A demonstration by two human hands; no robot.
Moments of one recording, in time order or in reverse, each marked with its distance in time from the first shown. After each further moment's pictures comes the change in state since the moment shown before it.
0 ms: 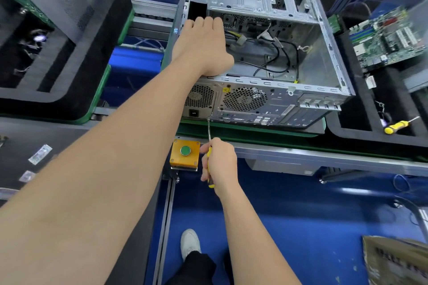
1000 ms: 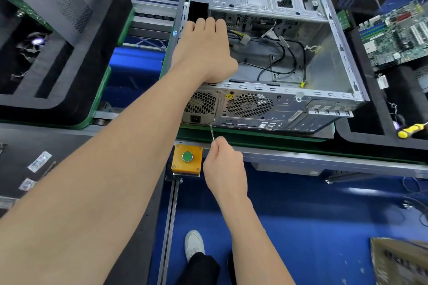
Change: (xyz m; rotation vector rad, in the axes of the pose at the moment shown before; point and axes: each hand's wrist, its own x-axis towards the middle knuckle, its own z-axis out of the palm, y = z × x) left_hand 0.003 0.000 0.006 0.053 0.022 0.009; right_hand -0.001 0.003 -0.003 -0.677 0.199 -0.428
